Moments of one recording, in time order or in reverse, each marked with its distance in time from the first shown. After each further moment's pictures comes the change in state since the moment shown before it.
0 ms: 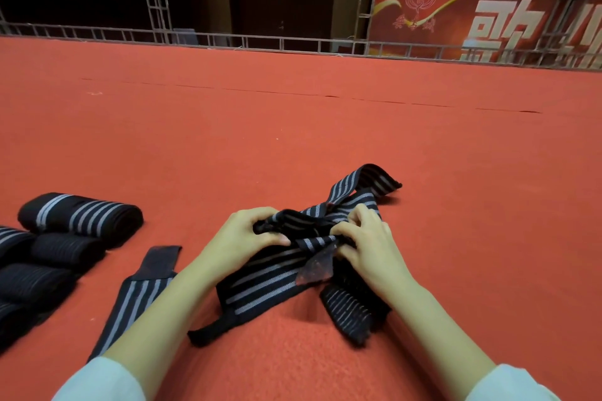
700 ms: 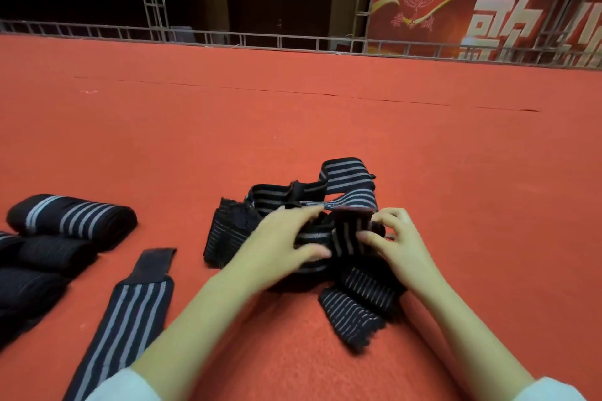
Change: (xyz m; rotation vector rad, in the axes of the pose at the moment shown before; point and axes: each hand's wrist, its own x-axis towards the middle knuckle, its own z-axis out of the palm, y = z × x) left_hand 0.013 0.018 0.039 0.452 -0.024 0.202; right_hand -0.006 0.028 -0.022 0.626 0.041 0.401
